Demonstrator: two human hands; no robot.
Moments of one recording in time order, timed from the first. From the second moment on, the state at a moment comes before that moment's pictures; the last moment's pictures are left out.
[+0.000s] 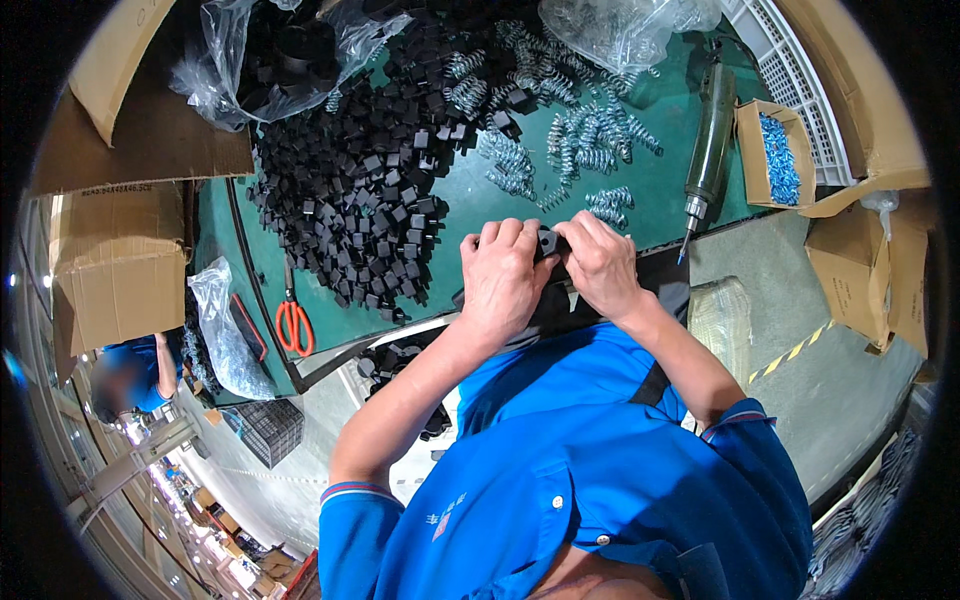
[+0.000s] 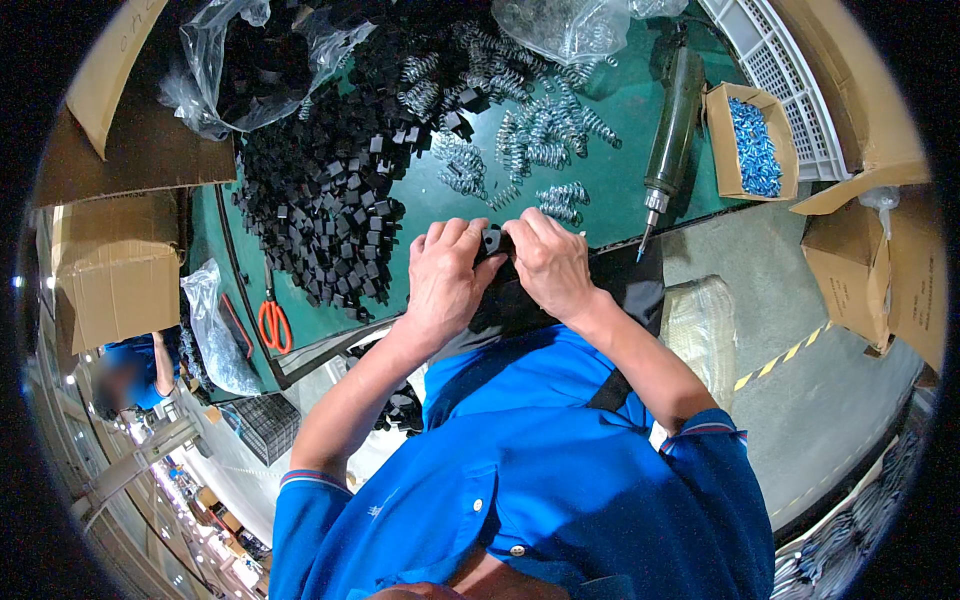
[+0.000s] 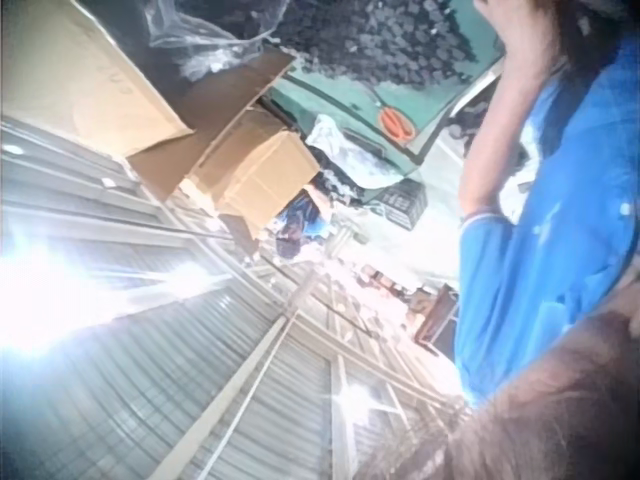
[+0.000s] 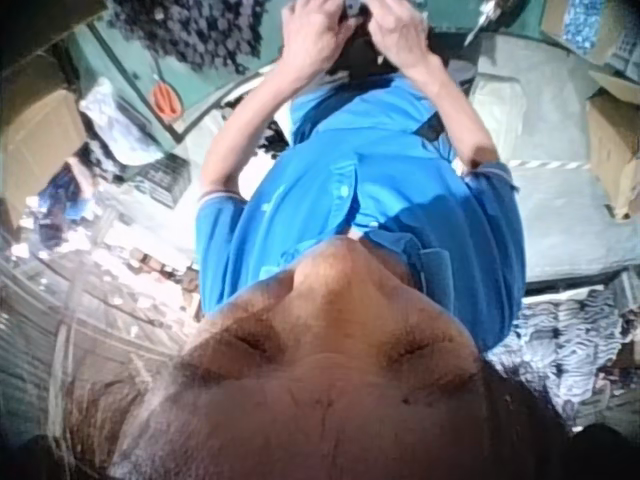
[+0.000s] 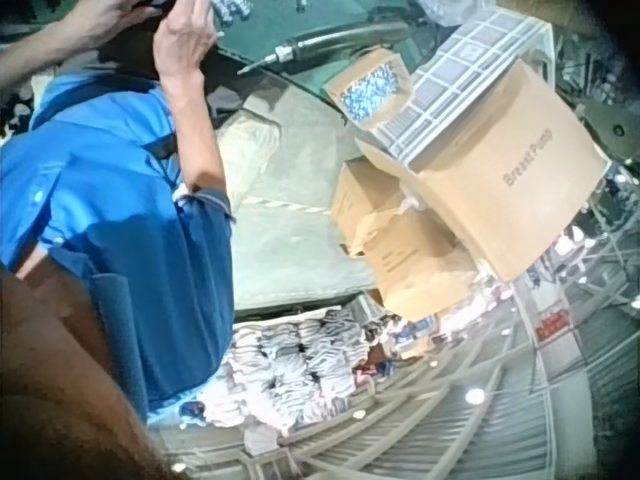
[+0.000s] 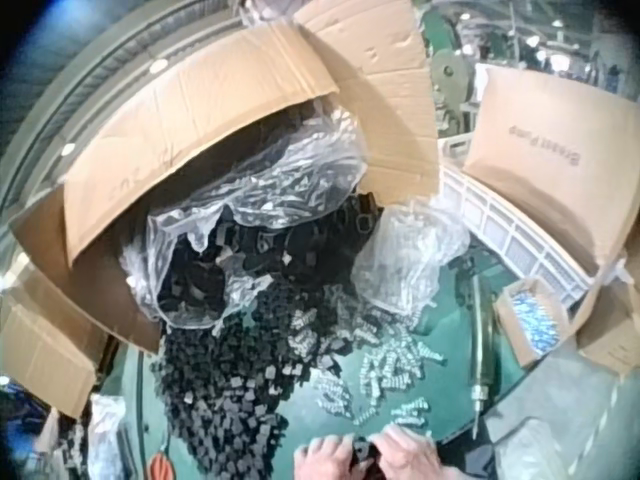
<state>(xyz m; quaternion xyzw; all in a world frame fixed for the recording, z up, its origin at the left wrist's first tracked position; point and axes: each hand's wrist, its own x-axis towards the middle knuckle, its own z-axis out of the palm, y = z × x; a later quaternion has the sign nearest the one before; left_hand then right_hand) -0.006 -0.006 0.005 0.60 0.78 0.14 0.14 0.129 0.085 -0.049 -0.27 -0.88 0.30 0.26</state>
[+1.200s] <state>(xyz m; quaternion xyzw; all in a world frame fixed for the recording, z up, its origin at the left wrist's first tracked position) -0.022 -0.002 0.014 0.69 0.70 -0.02 0.18 0.165 0.187 0.043 -0.14 -0.45 0.67 0.57</state>
